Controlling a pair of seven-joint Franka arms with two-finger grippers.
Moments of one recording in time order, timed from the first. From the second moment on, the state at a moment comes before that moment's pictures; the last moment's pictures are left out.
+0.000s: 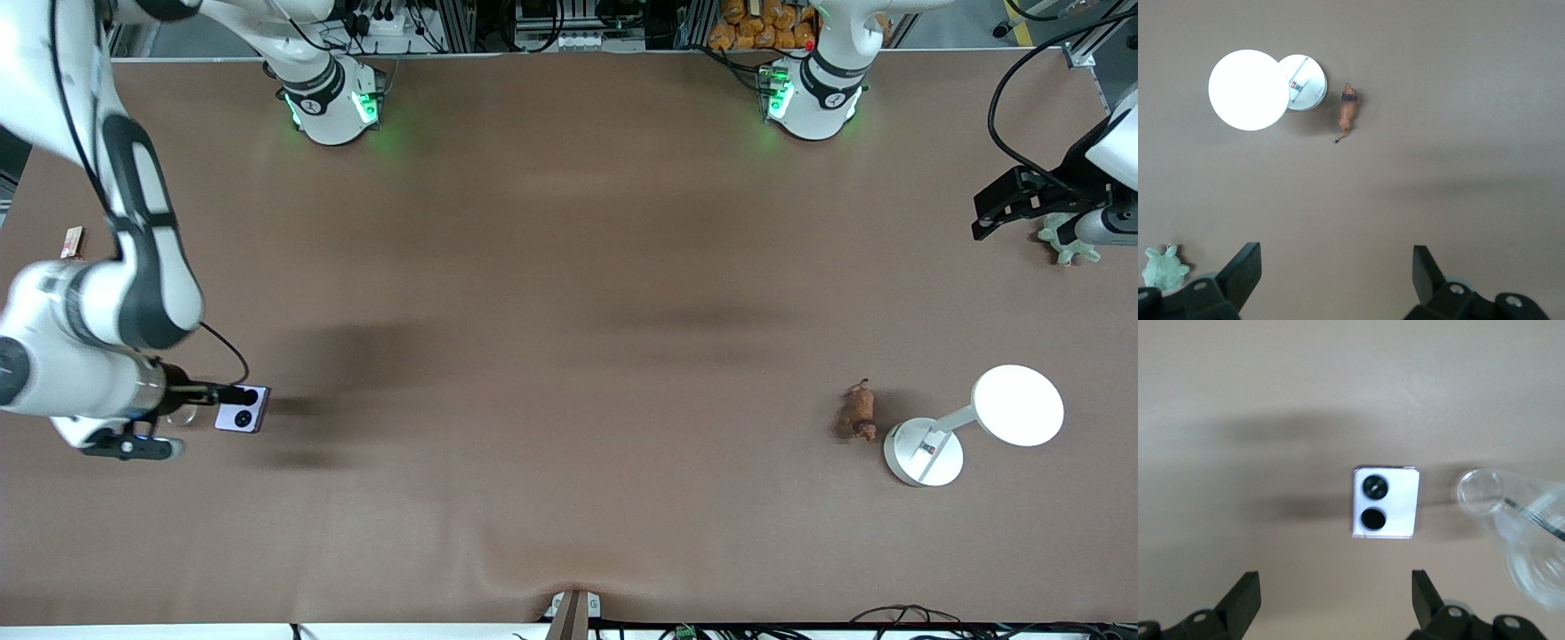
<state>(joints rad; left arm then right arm) -0.03 -0.04 -0.03 -1.60 0.01 1.62 0.01 -0.09 0.52 0.06 -1.44 -0.04 1.83 0.03</state>
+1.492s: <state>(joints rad) -0.03 -0.04 -0.04 -1.60 0.01 1.61 0.01 -0.08 0.13 0.13 -1.20 0.07 1.24 0.27</state>
